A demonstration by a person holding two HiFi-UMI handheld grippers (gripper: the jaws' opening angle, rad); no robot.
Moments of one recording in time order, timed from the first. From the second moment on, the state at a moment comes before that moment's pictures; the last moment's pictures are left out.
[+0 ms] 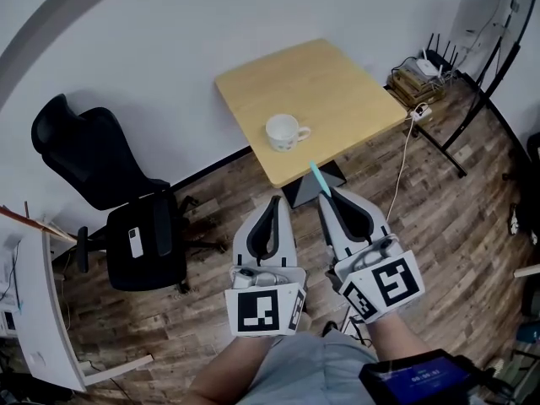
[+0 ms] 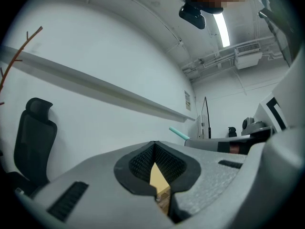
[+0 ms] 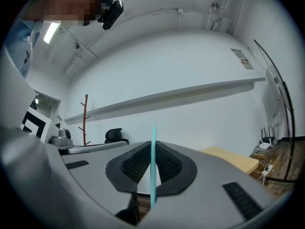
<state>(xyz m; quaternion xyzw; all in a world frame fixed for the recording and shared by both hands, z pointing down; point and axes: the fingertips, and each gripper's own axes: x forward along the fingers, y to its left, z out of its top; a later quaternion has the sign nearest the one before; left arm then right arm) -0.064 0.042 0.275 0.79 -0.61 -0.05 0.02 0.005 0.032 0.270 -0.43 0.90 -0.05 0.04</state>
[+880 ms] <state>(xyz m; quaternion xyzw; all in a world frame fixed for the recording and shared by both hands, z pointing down) -0.087 -0.025 0.273 0.81 -0.59 -0.06 0.02 -0.012 -0.034 0.256 -0.47 0.88 -0.03 0.04</state>
